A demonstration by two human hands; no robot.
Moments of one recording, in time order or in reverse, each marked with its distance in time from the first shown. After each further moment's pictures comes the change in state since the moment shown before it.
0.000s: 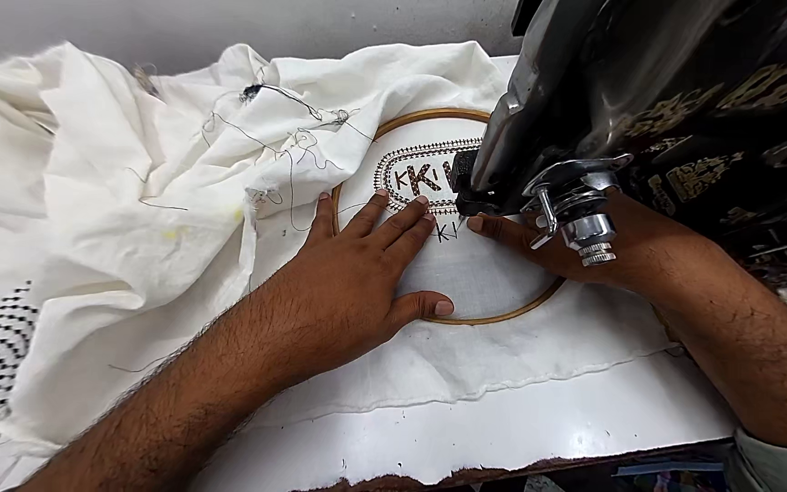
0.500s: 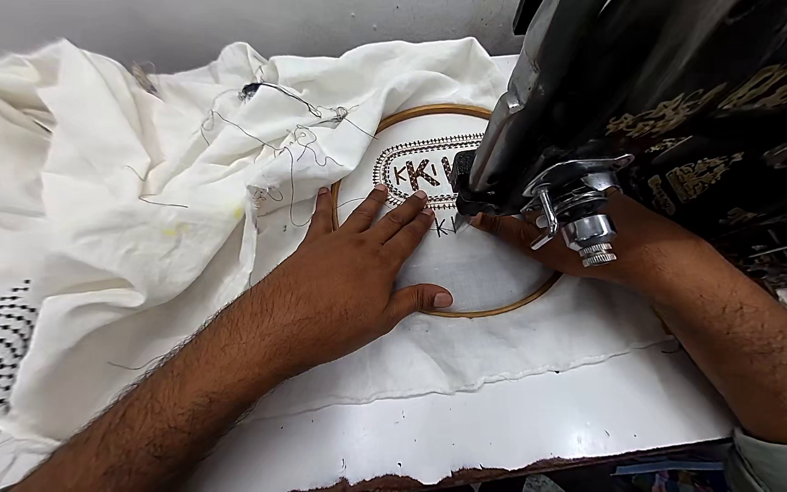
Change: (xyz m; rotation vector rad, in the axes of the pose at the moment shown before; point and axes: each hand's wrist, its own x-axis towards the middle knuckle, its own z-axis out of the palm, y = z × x) left_hand 0.003 -0.004 0.002 -0.020 0.029 0.007; right_hand 0.000 0.003 0.001 0.034 0.074 -0.061
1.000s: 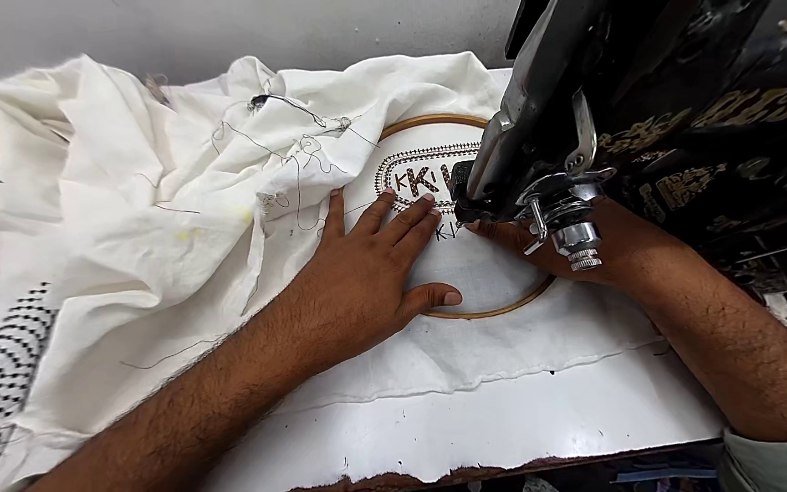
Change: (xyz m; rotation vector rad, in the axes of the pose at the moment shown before) left_hand 0.006 0.005 0.010 -0.009 0.101 -0.009; right_hand 0.001 0.002 0.002 0.010 0.012 0.001
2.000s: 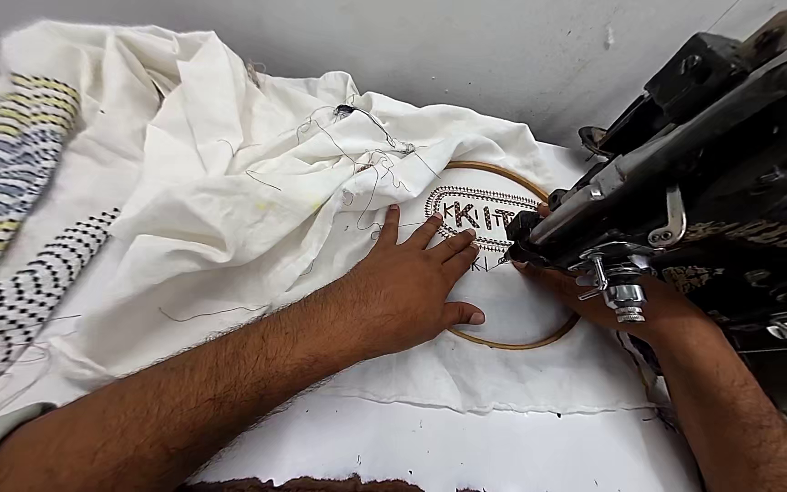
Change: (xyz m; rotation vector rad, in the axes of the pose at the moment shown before) left_hand -0.001 -0.001 -0.004 -0.056 -0.094 -0.032; right_hand -0.004 0.034 0.004 -0.145 -0.212 0.144
